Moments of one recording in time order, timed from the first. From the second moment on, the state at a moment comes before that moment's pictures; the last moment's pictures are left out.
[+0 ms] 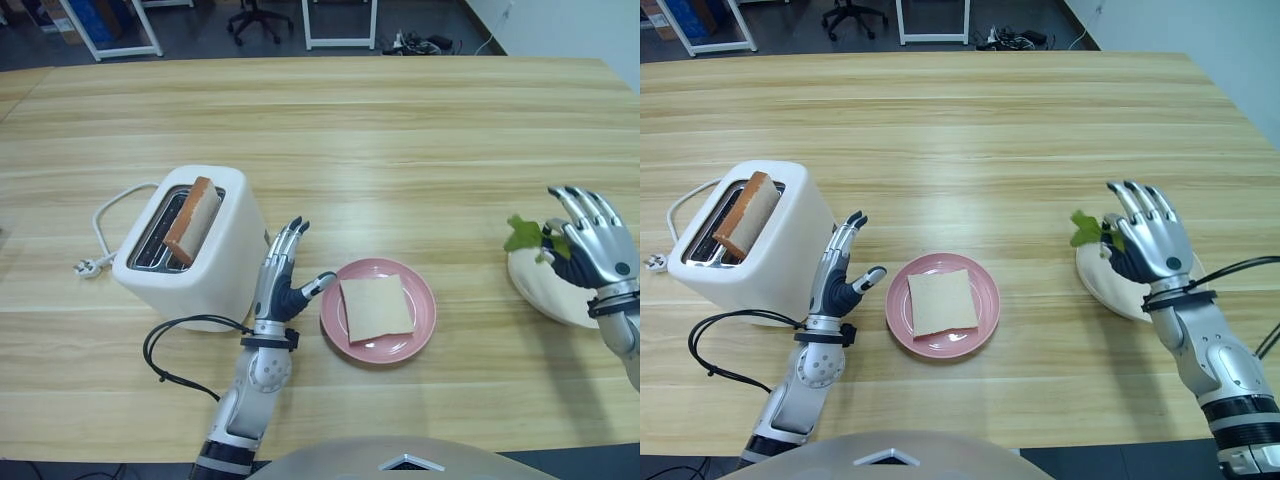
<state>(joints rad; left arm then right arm) 0.23 0.17 -0.22 -0.18 0.63 -0.17 0.32 0.06 -0.94 0.08 0.01 -0.81 -0.18 -0.41</state>
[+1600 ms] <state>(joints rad) 0.16 0.17 -0.22 -0.07 0.63 -0.18 0.34 0.09 -0.54 0.37 -0.18 -0.69 -0.43 -0.11</state>
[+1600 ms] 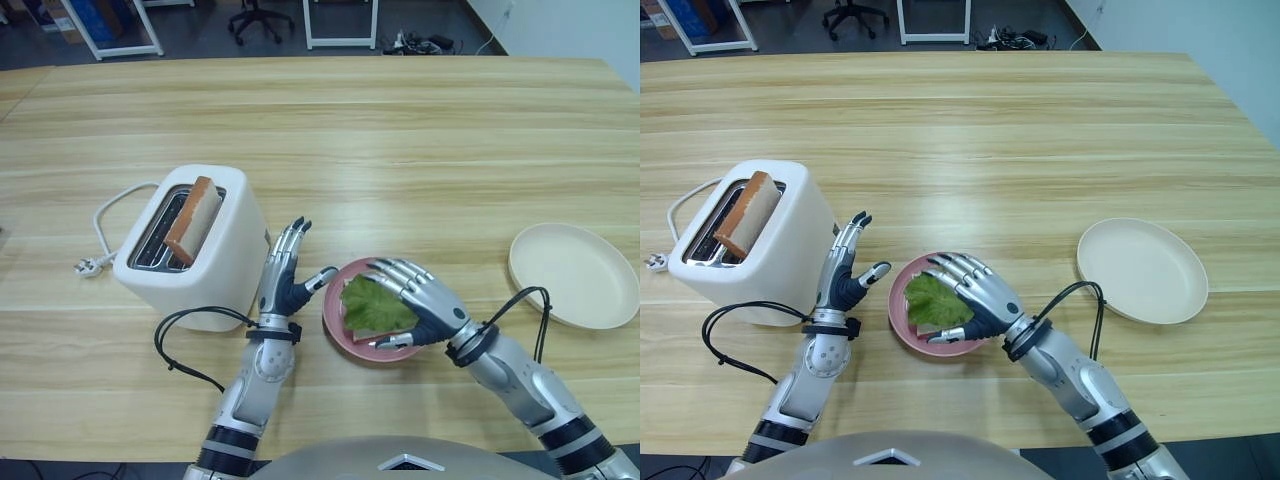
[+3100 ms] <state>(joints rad) 0.22 0.36 0.25 -0.33 0.73 0.00 0.19 0.18 -0.35 -0.04 -0.23 -0.33 -0.35 -0.06</state>
